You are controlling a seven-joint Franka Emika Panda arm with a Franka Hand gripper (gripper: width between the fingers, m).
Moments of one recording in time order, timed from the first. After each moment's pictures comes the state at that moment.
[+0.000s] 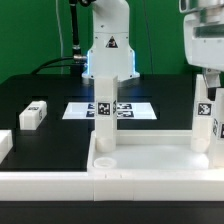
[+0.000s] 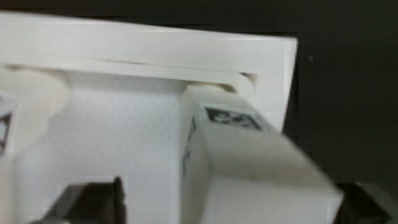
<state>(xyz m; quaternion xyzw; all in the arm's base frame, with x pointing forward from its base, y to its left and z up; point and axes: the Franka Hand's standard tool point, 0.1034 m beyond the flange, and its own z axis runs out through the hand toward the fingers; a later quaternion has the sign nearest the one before) 0.644 0.111 0.115 -0.79 0.61 -0.04 0.06</state>
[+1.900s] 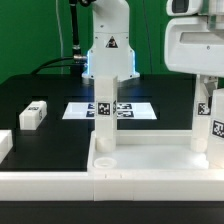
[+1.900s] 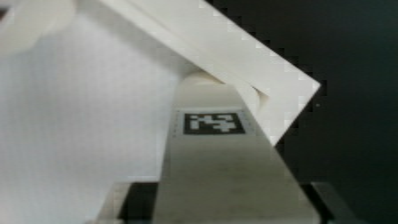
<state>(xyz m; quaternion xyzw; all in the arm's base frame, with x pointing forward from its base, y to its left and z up) 0.649 0.098 0.103 -0.79 0.60 -0.01 0.07</state>
